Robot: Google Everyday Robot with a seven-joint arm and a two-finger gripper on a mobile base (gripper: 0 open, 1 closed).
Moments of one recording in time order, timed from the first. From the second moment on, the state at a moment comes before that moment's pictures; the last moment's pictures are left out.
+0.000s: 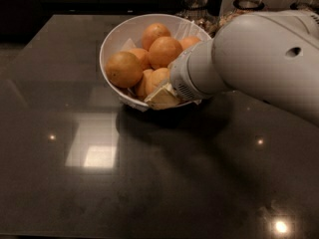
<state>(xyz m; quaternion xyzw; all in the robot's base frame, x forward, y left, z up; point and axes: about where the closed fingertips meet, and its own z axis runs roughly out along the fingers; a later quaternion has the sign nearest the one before) 0.521 -0.034 0.920 -0.47 0.78 0.01 0.42</state>
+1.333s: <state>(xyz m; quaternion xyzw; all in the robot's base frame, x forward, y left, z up) 0.521 -0.033 0.923 -0.47 0.78 0.01 0.42</state>
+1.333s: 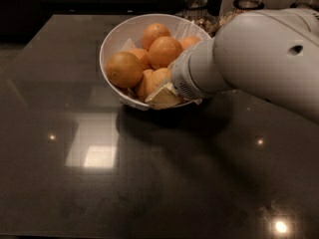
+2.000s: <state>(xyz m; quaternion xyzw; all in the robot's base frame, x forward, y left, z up) 0.528 -0.052 0.987 -0.47 0.74 0.03 0.48</state>
